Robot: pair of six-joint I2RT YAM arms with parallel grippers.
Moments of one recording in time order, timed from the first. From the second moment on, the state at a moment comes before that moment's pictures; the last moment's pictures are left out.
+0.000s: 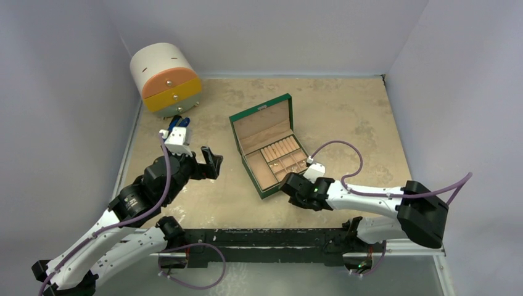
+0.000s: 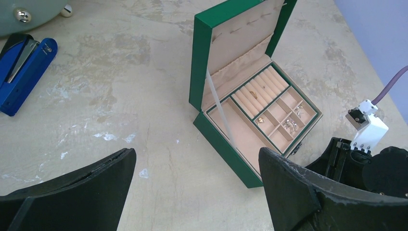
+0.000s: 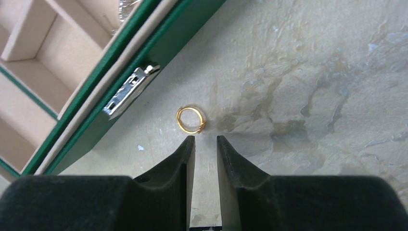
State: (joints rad) left arm -0.82 0.57 0.82 -0.59 -0.45 -0.45; right arm 1.08 1.28 0.63 -0.59 0.46 1.35
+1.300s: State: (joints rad) left arm -0.82 0.56 0.82 -0.59 -0.45 -0.45; right arm 1.08 1.37 0.66 -0.63 0.50 1.51
